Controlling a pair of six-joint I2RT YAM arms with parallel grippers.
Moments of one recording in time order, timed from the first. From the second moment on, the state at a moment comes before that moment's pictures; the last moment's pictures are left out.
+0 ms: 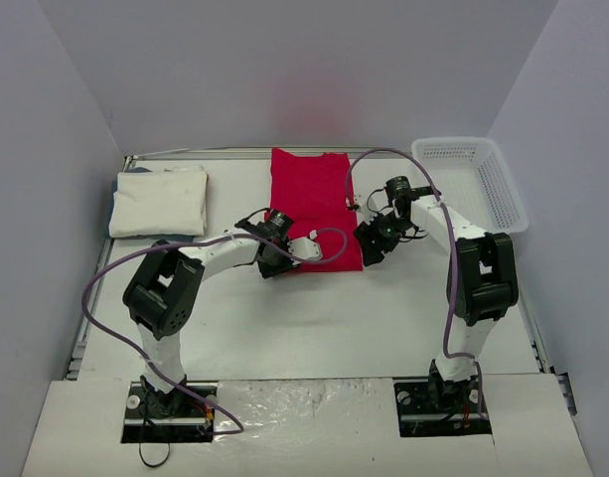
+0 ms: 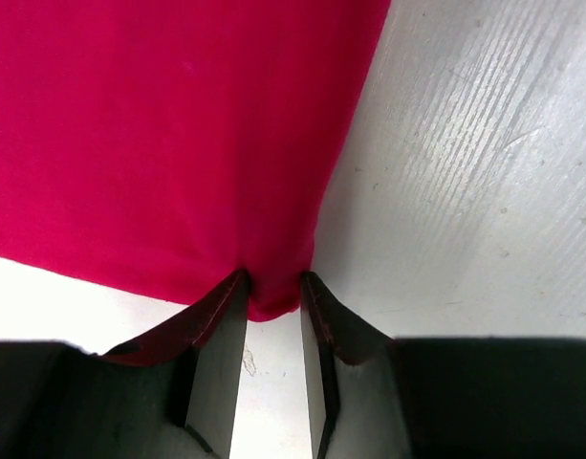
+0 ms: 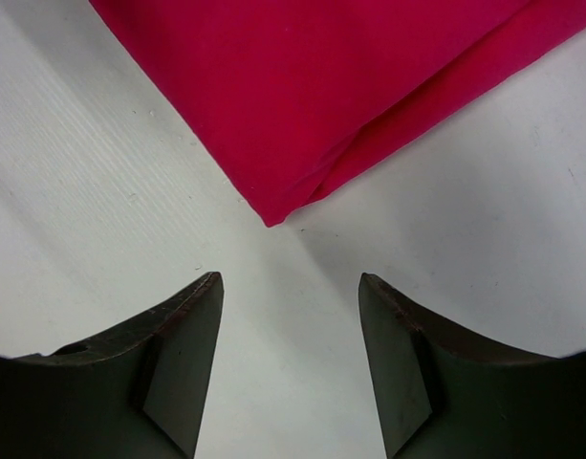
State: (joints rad) left arm -0.62 1.87 1.24 -0.53 0.12 0.70; right arm 0.21 1.85 1.33 -0.82 -0.47 -0.63
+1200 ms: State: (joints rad) left arm -0.57 1.89 1.29 -0.68 0.37 0.69; right arm 0.37 1.68 1.07 -0.52 -0.48 -0.74
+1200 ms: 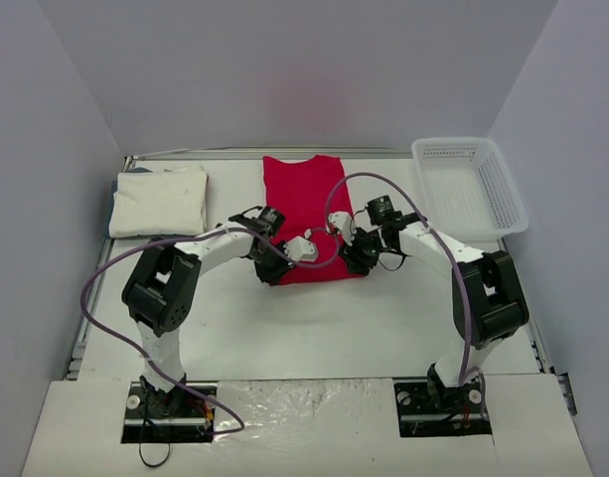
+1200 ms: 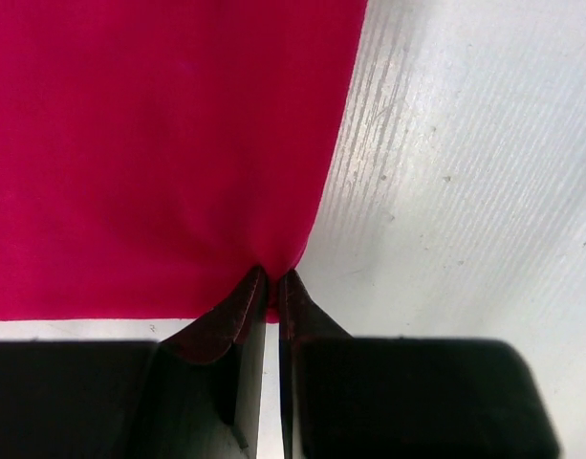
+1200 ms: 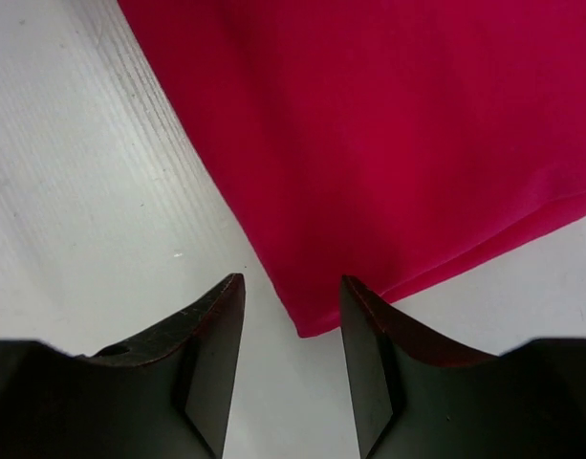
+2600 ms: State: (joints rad) left arm -0.47 1.90 1.29 -0.75 0.55 0.70; right arm 0.34 1.57 0.98 -0.56 -0.46 -0.71
